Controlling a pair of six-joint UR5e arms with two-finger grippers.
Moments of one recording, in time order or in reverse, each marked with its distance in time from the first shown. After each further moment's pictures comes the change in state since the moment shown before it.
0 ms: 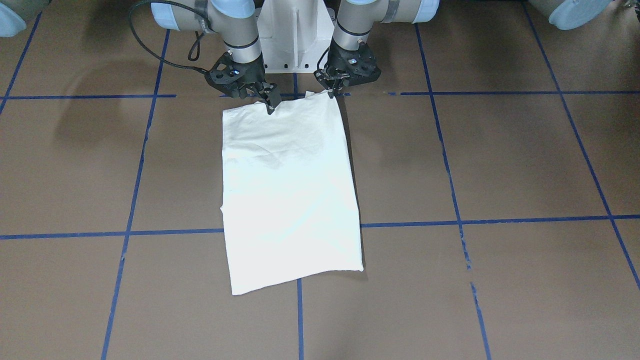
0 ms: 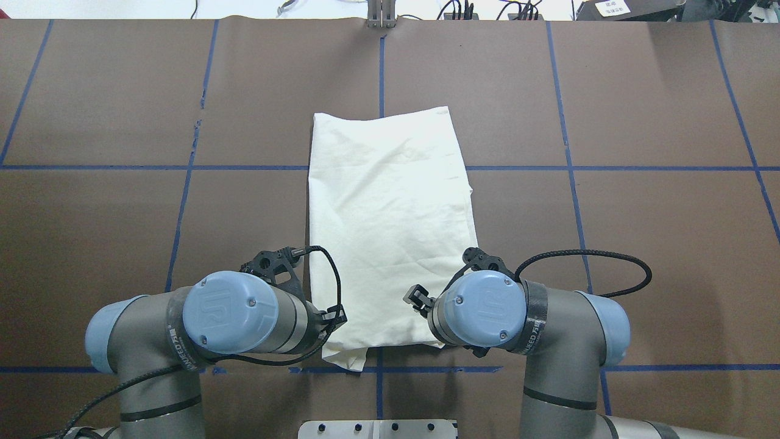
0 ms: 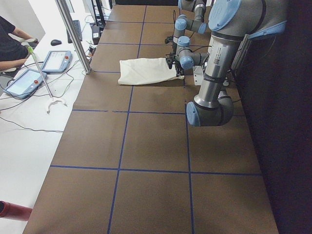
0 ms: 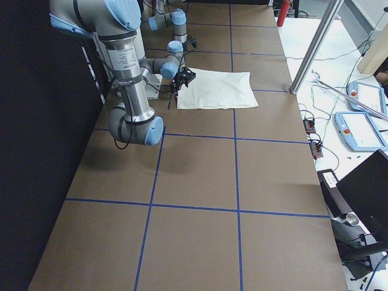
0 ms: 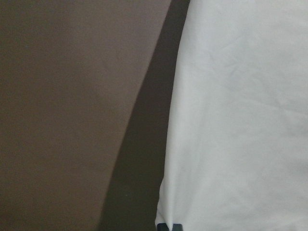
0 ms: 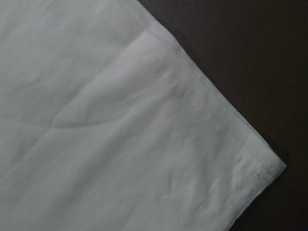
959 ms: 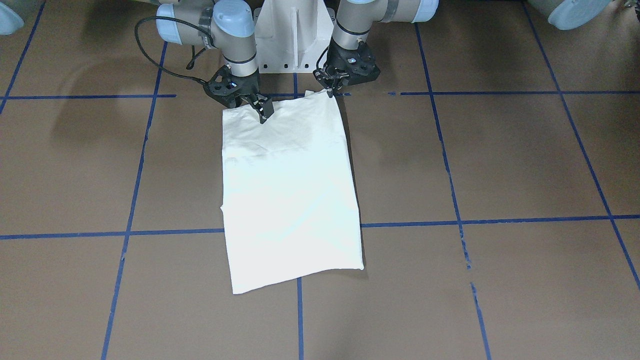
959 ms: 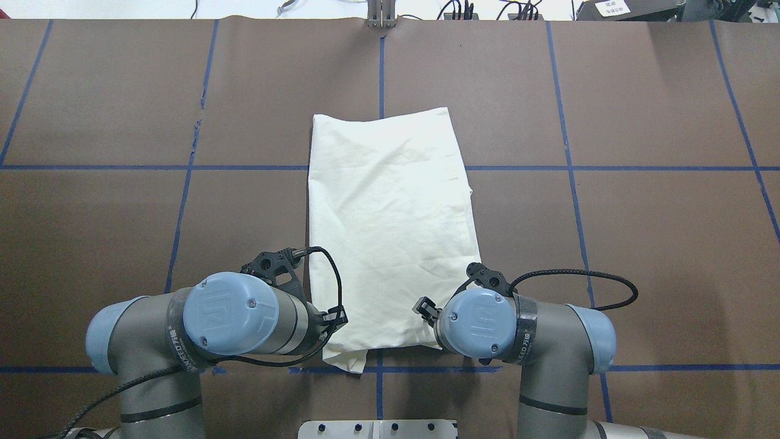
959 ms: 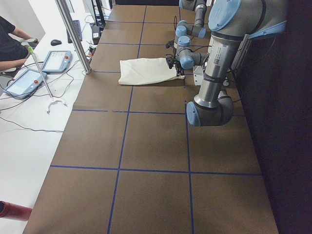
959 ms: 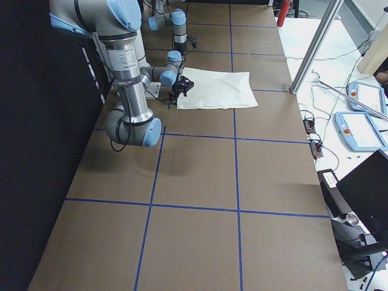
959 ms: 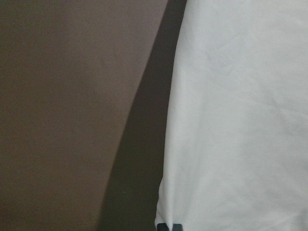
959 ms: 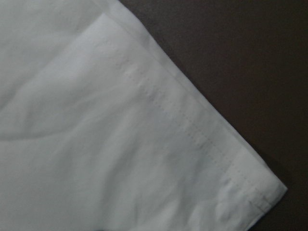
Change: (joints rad) left arm 0.002 0.000 0.000 -0.001 0.000 -0.001; right arm -0.029 -0.009 -0.075 0.035 -0.026 0.015
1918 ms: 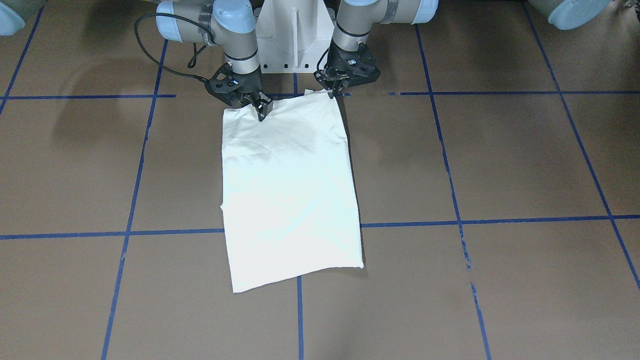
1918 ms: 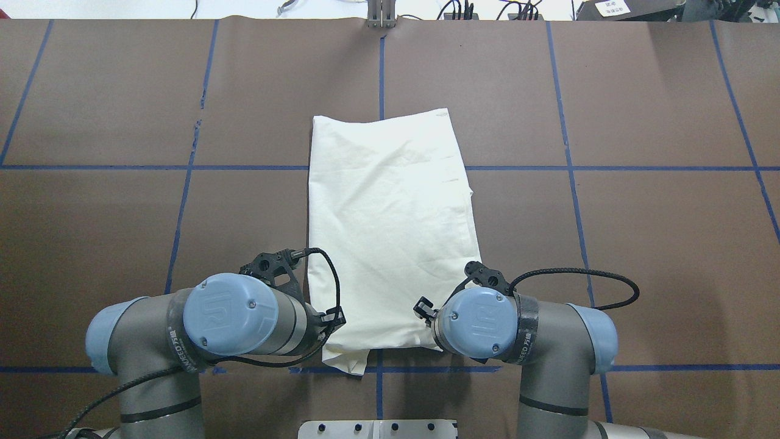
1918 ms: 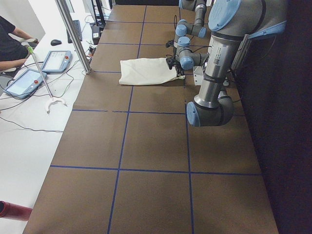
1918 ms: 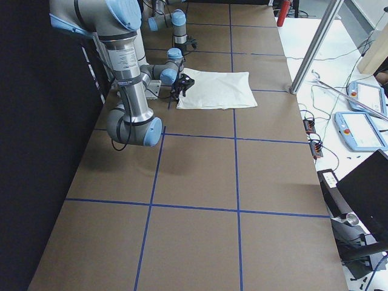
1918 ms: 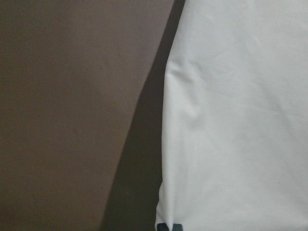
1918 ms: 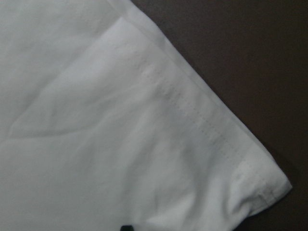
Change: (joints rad) left arm 0.001 0.000 0.009 0.000 0.001 0.000; right arm 0.011 0.015 0.017 0.000 0.002 0.003
